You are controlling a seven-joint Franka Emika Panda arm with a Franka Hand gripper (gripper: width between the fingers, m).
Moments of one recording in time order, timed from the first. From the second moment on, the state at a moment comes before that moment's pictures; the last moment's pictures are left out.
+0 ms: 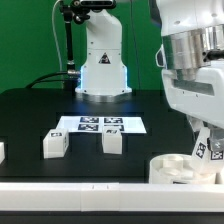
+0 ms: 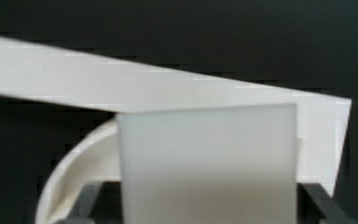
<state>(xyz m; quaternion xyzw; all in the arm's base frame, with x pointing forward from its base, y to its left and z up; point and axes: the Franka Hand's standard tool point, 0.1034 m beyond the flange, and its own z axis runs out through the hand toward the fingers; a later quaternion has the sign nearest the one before) 0.624 0.115 0.065 -0.73 0.67 0.02 0.11</state>
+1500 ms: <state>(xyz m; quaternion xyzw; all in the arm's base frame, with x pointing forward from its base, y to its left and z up) 0.626 0.118 0.070 -0.48 0.86 0.05 0.15</state>
